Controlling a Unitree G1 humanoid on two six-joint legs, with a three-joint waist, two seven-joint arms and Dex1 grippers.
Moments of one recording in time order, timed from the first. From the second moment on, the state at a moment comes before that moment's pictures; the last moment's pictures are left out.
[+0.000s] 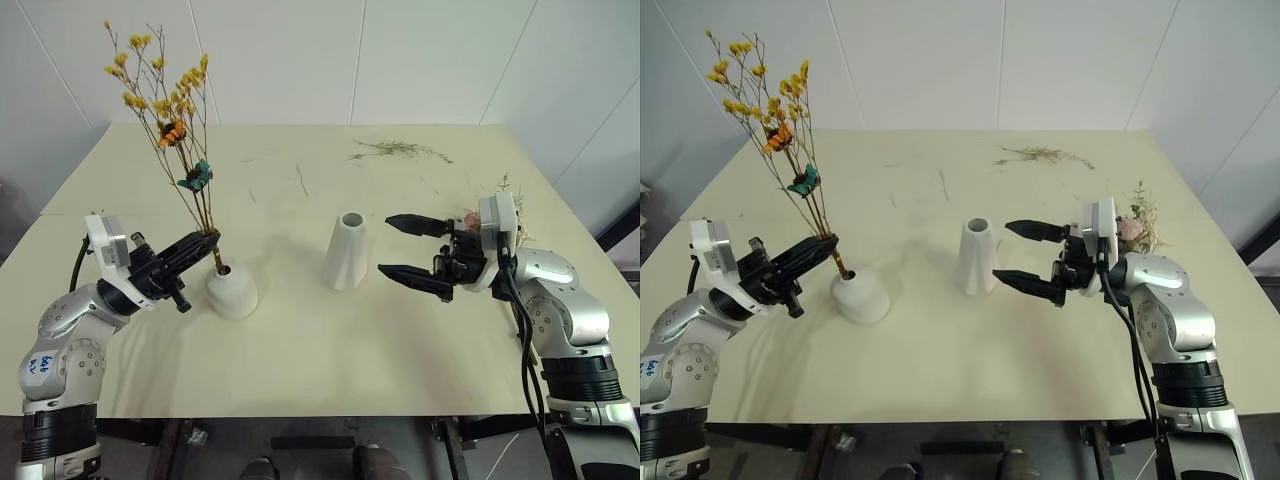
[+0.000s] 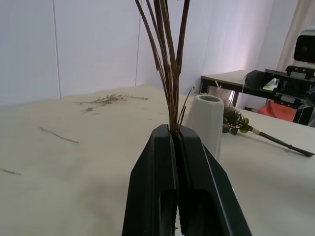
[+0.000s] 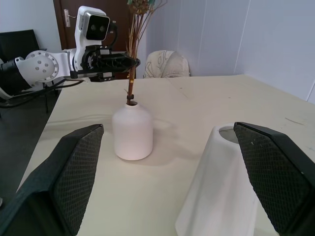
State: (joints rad) left arm -0.31 0.60 0.39 -0.08 -0.74 0.31 -0.90; right arm -0.59 -0.58 -0.09 -0.01 0.64 0.30 1.21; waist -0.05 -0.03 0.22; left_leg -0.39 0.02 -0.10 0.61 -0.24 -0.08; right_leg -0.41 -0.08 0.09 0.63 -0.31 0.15
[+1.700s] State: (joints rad) left arm 0.10 0.97 0.62 -0.33 -0.79 0.40 -1.21; right arm -0.83 -0.92 0.01 0.34 0.31 0.51 1.09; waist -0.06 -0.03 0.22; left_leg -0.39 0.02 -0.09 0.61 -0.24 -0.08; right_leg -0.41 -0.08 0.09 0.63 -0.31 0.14
